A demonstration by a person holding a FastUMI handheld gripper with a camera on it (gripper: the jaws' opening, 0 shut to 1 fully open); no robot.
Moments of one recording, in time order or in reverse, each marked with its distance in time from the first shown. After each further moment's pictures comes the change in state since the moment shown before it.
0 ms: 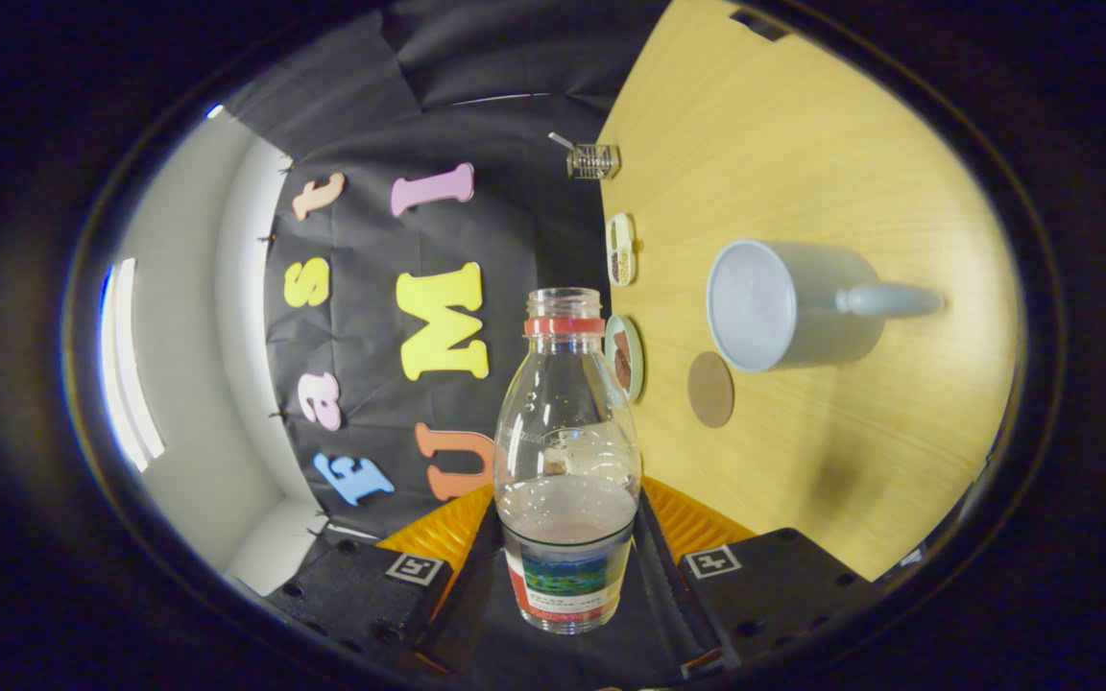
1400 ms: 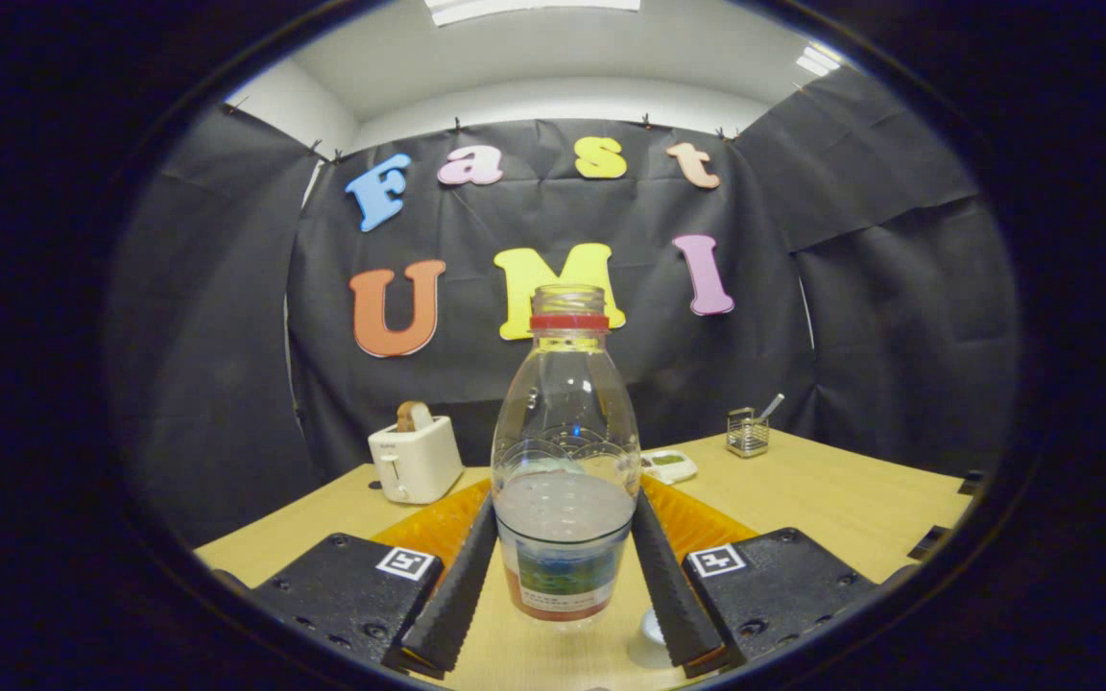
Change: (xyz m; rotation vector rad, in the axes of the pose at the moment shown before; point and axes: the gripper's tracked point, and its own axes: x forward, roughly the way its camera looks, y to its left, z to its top) arm 0.066 0.037 0.023 -1.451 -0.215 -0.078
